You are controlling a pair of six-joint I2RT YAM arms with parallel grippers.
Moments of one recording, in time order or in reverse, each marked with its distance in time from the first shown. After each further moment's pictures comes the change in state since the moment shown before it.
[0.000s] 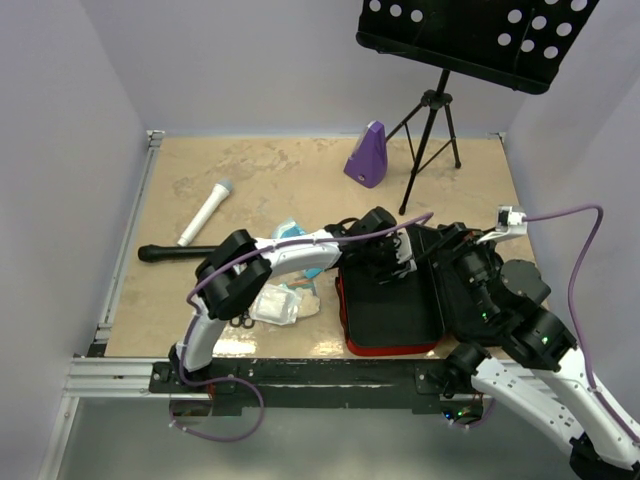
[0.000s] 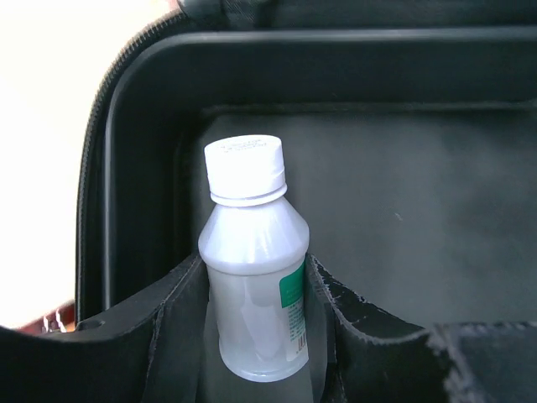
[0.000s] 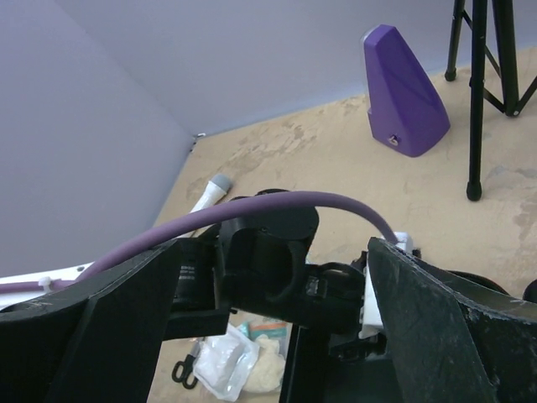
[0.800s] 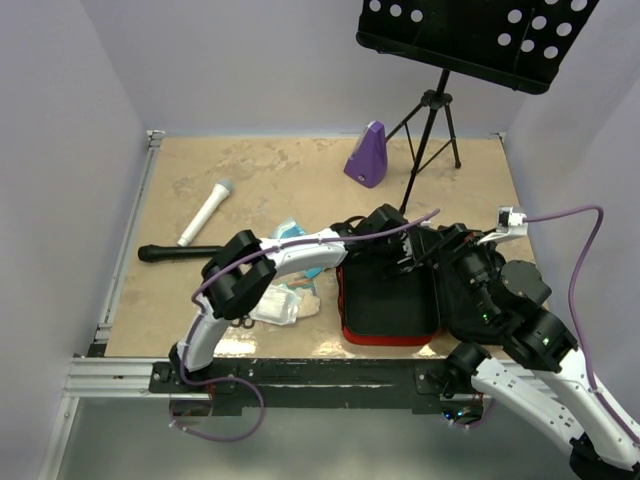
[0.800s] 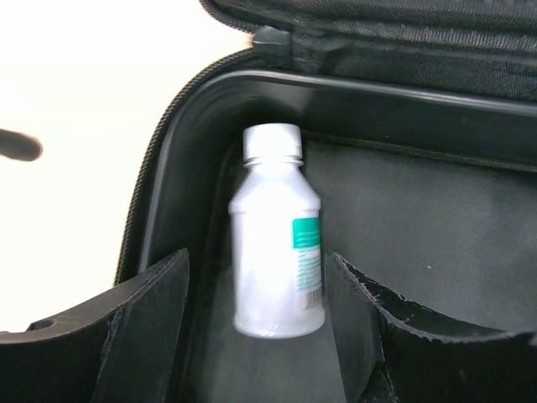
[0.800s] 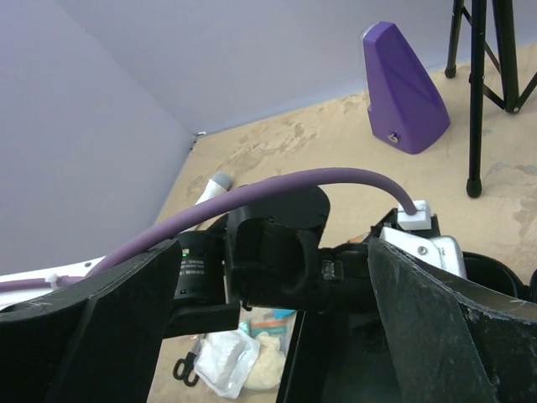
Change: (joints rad) left arm -0.013 0.080 0.111 0.023 -0.161 -0.016; right arm 0.000 -0.010 0.000 -0.017 0.001 0.007
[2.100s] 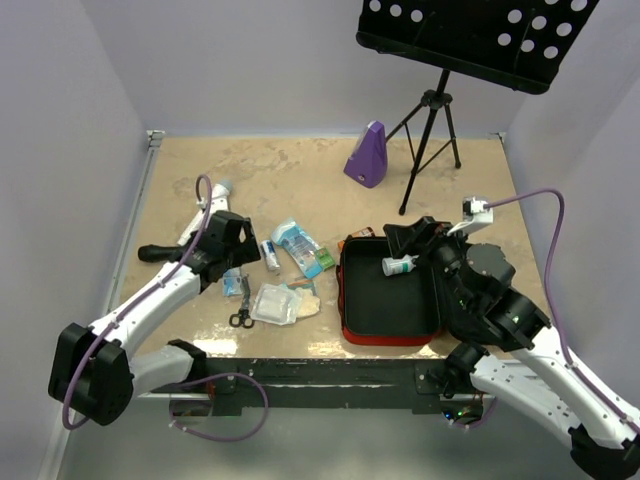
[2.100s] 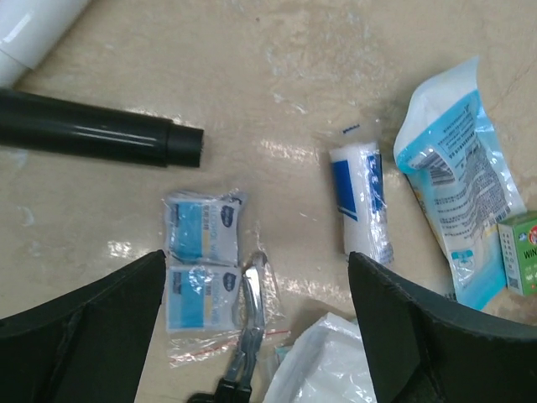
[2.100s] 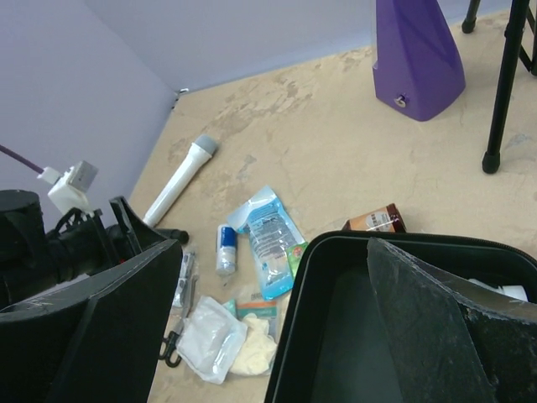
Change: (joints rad) left arm 0.585 -1.015 -0.889 -0.276 -0.573 -0.916; right arm 0.000 0.138 -0.051 0.077 -0.054 -0.003
